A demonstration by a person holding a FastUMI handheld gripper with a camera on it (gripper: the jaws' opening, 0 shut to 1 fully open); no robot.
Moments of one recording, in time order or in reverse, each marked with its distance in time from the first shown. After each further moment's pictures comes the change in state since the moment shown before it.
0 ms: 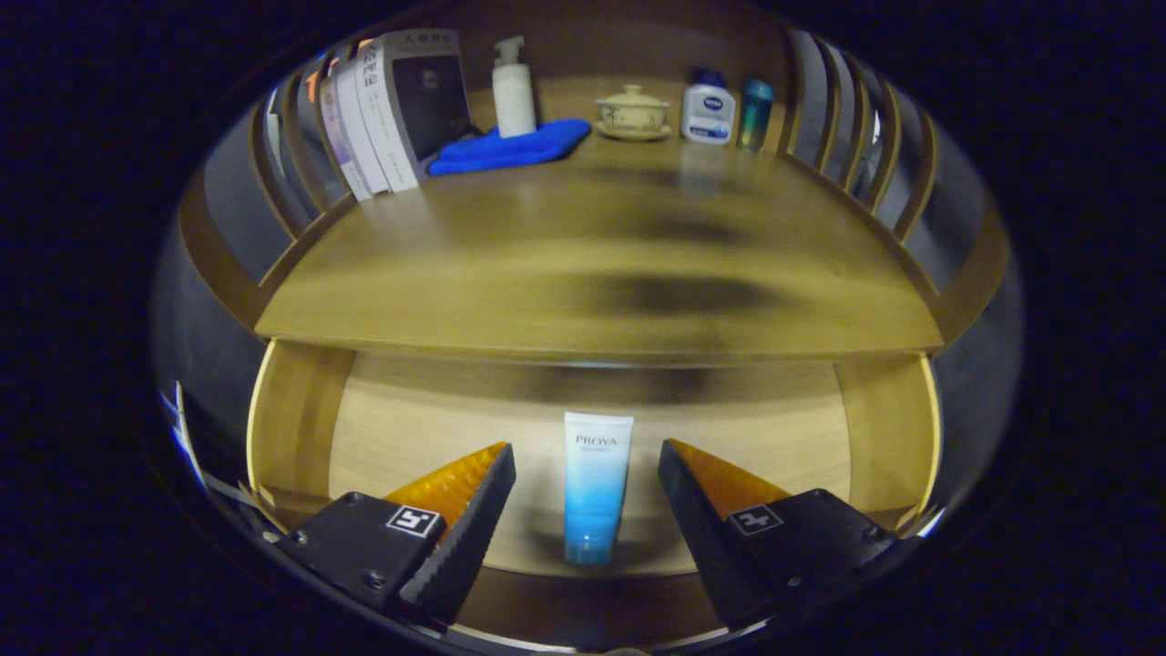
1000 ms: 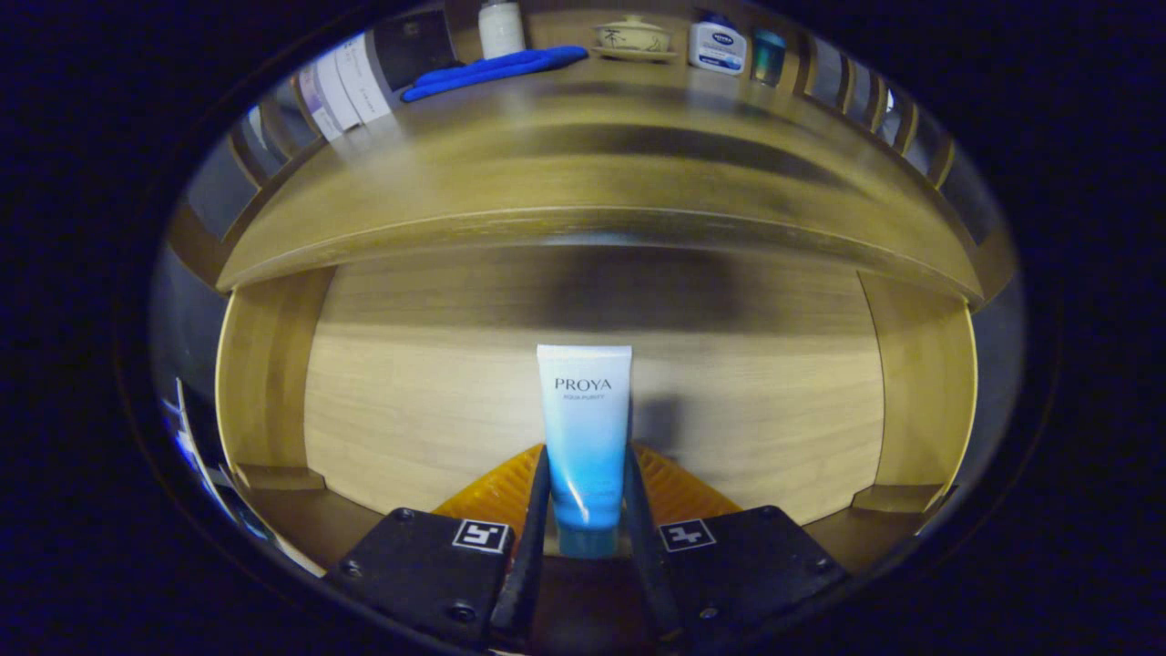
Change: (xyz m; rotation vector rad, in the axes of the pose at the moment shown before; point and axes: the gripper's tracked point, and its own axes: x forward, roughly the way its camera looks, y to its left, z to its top) arm 0.011 -0.002 -0.038 0.002 0.149 -0.003
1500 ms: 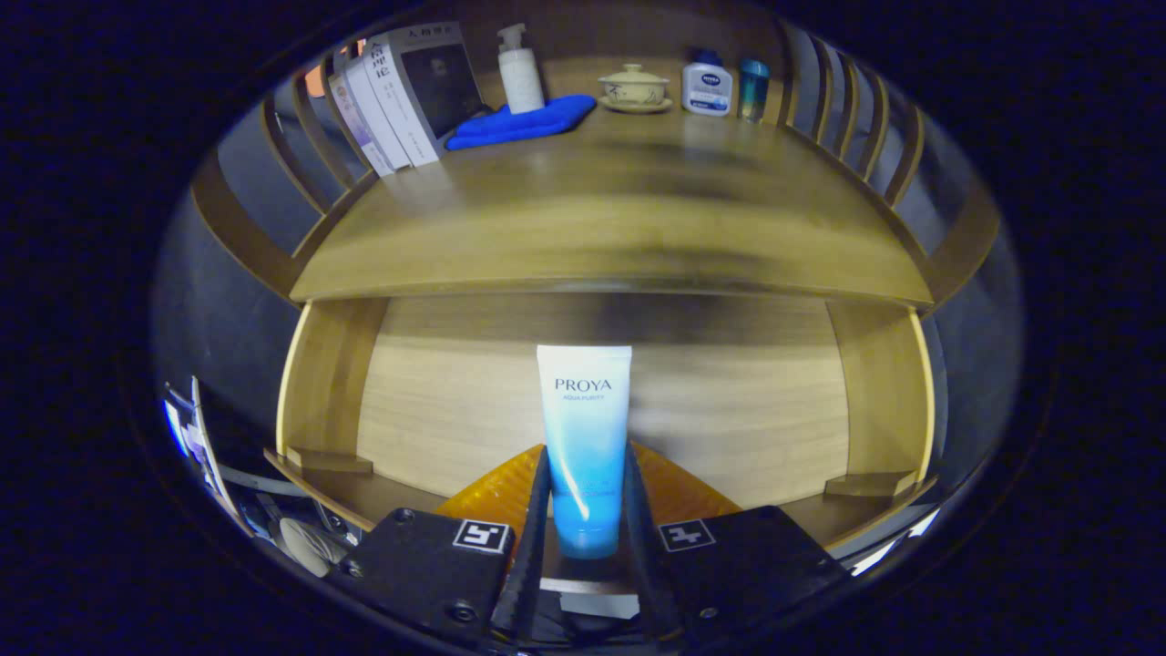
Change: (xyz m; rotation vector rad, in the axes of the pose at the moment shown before) arm -0.070 0.006 0.004 -0.015 -0.107 0.052
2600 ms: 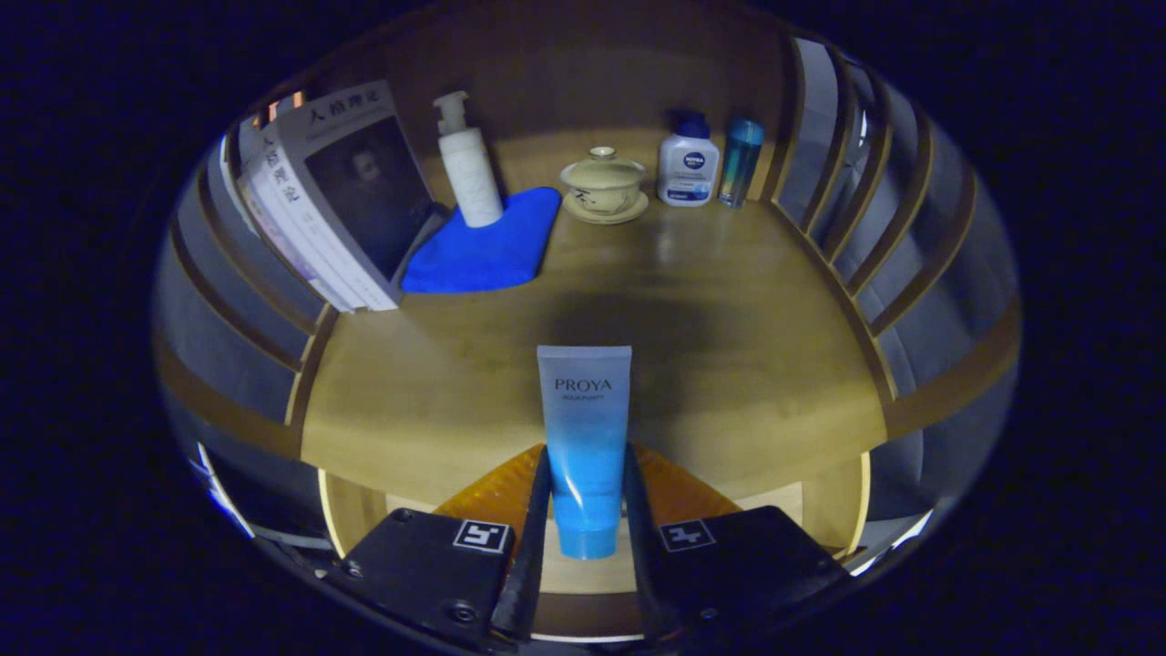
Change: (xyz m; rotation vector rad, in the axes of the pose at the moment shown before) arm -0.001 -0.010 0.153 0.107 -0.093 -0.076
